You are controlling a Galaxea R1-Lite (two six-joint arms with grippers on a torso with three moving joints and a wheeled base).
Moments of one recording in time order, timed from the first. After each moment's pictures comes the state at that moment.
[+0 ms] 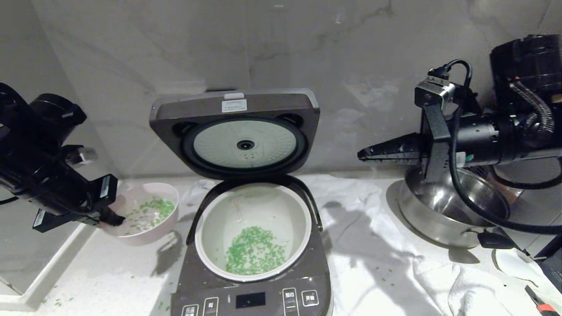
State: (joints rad) left arm 0.04 1.69 -1.48 1.01 -0.18 -0.35; right arm 0.32 1.61 -1.27 0.14 0.86 0.64
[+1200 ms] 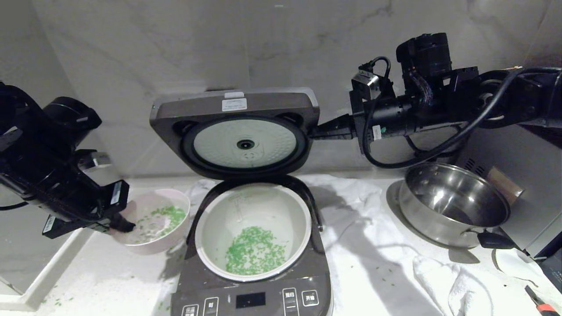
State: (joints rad) left arm -0.04 1.67 -1.45 1.02 -0.18 -0.39; right arm 0.39 1.95 -1.71 0.20 0.87 0.67
